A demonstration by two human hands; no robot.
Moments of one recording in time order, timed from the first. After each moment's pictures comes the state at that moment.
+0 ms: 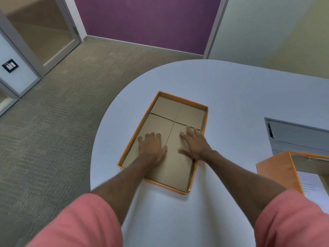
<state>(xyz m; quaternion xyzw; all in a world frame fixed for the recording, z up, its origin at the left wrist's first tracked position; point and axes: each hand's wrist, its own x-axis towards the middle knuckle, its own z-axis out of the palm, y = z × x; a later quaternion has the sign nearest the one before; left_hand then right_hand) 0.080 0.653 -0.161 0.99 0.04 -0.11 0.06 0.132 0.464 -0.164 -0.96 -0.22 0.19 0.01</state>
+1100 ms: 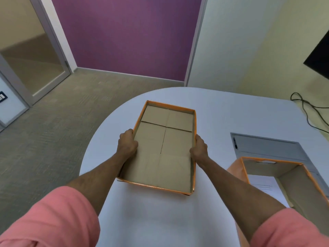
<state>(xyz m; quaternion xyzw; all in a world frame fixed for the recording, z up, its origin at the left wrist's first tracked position) 0.104 0.666 -0.059 0.92 0.17 -0.01 0.35 0.109 0.404 -0.060 -0.89 0.11 0.04 0.44</state>
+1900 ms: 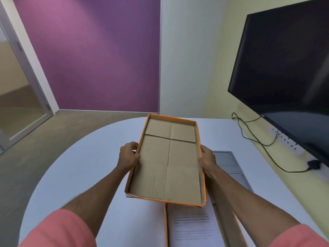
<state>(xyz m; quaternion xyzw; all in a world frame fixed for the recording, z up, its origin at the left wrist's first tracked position) 0.021 0.385 0.063 0.90 0.05 0.08 0.44 0.028 0.088 0.043 -0.86 0.13 -0.04 0.50</state>
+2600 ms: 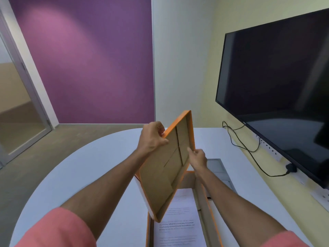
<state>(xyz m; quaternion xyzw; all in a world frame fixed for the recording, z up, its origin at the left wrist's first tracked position) -0.006 0.238 0.195 0.90 -0.10 0.18 0.39 -0.007 0.062 0.104 -0.79 0.21 -0.06 0.57</state>
